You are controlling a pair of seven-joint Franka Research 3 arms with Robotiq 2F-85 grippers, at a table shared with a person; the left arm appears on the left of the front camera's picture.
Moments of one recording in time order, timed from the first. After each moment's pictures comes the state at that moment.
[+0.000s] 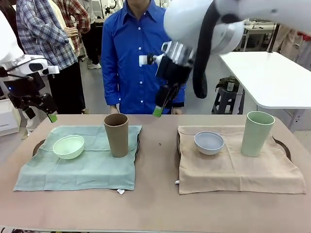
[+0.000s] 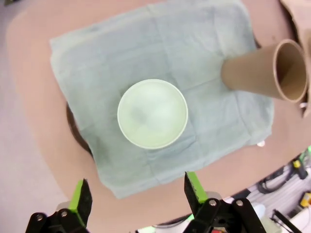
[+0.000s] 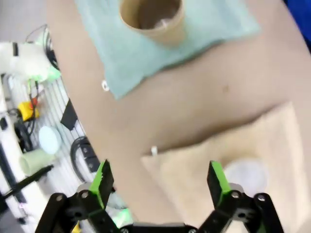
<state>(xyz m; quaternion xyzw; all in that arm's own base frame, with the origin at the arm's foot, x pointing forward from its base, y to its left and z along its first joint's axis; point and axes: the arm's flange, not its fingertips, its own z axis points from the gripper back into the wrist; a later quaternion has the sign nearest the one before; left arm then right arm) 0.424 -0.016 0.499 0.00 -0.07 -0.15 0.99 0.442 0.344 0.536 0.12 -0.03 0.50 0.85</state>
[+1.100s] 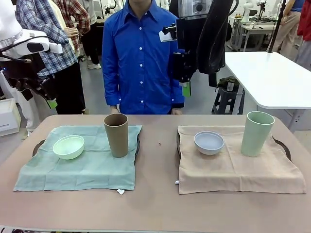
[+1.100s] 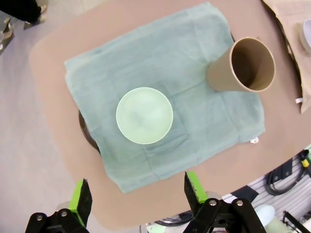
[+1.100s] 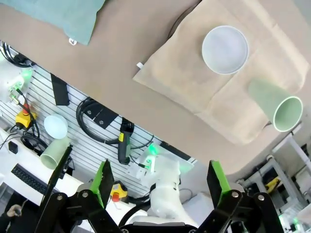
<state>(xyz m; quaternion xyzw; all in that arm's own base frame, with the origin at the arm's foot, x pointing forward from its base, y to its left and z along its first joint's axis) 0.387 -0.060 0.559 0.05 -0.13 -0.18 0.97 0.382 0.320 0.627 -0.03 0.07 0.31 0.95</state>
